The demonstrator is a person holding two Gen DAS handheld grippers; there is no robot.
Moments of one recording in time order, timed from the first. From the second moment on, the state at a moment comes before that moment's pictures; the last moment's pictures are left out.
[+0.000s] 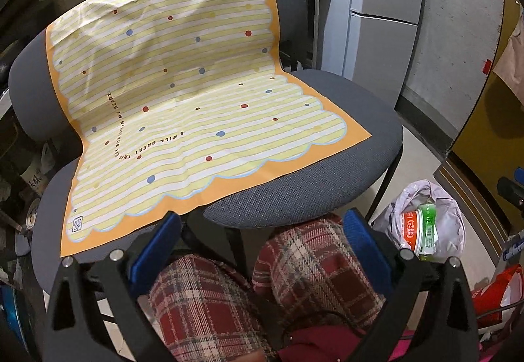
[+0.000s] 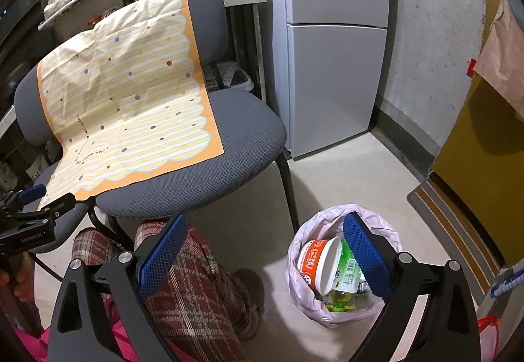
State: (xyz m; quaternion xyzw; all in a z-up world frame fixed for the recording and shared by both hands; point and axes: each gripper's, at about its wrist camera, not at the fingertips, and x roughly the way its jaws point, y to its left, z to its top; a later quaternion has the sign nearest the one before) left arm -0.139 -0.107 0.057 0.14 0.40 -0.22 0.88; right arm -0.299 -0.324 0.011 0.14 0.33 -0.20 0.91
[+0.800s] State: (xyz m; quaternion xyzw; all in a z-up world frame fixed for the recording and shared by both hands) left arm -0.137 -0.103 0.057 0.14 0.40 -0.21 0.88; right arm -0.299 -0.329 0.008 0.14 0.34 -0.20 0.91
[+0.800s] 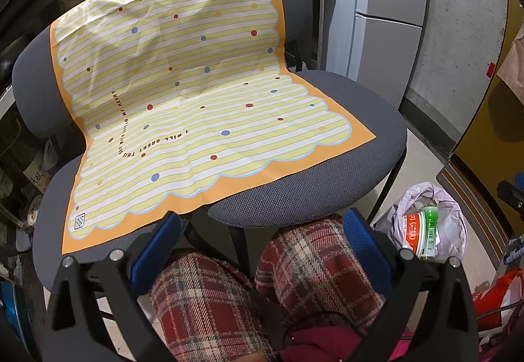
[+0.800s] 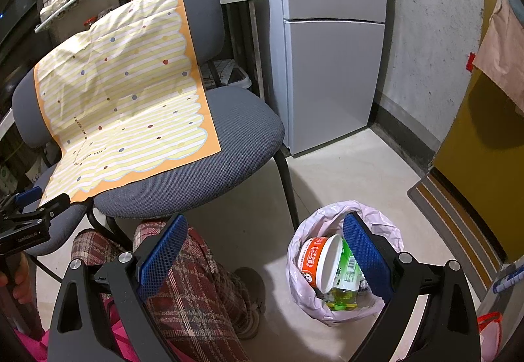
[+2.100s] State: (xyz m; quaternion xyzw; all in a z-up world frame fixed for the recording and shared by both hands) left arm -0.136 -0.103 0.059 0.14 0.40 -0.21 0.88; right arm -0.298 -0.329 0.007 0.14 0.34 -0.20 0.91
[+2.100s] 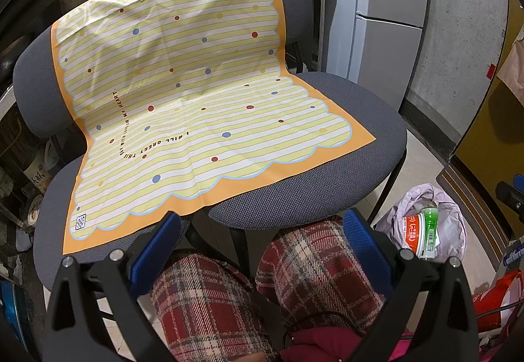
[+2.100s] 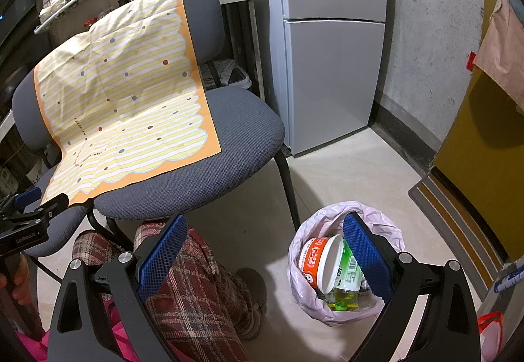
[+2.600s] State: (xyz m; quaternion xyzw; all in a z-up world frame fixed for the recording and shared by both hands) left arm -0.137 -0.103 0.057 0.14 0.40 -0.21 0.88; right arm -0.297 -0.329 0.006 0.14 0.34 -0.20 0.91
